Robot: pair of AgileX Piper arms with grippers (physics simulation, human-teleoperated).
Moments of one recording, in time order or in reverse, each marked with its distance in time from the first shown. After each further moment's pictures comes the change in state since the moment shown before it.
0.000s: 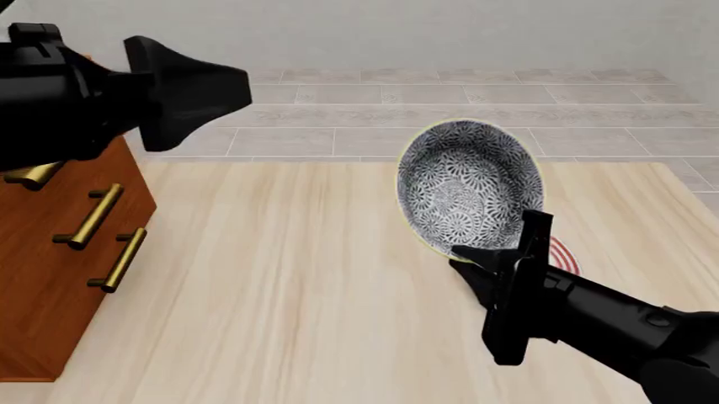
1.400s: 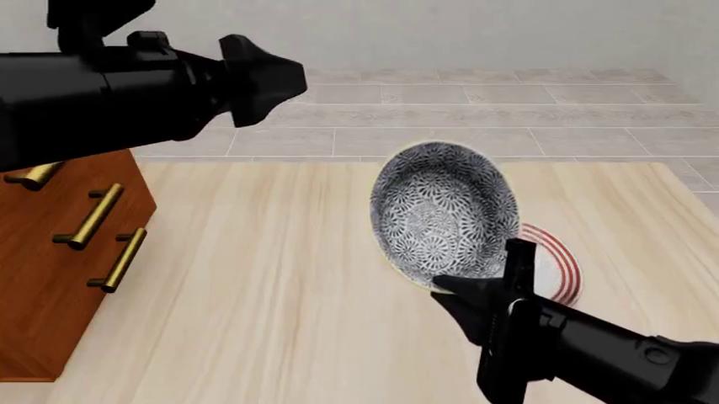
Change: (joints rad) left arm 0.035 0.162 0.004 -0.164 -0.068; right arm 0.132 -0.039 0.062 -0.030 0.016
